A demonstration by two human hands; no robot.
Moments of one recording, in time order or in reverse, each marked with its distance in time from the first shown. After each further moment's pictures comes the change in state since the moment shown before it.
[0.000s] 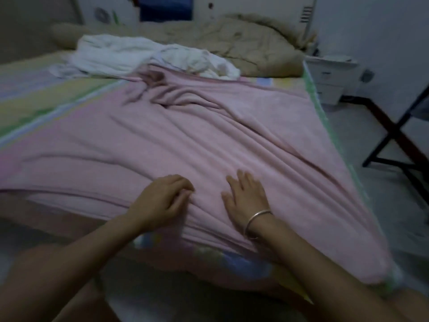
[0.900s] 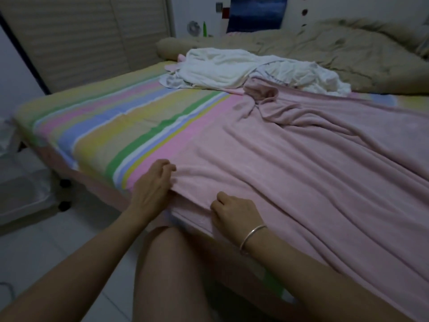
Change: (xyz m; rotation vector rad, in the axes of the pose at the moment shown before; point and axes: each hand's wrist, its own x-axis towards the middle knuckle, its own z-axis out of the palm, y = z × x) left_hand -0.149 -0.257 -0.165 0.587 0.156 -0.437; right_hand 0.090 -0.323 0.057 -0.106 0.275 -0.666
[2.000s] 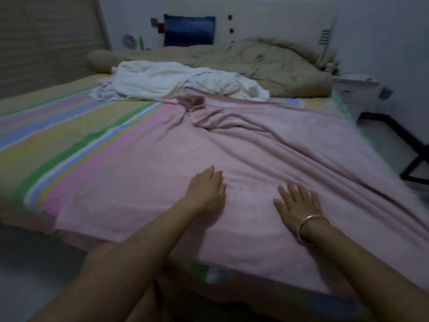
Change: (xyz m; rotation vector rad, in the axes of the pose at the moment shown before) left_hand 0.082 0.263 0.035 -0.341 -0.385 0.125; right_hand -0.186 0.223 -0.048 -0.054 -0.479 0.866
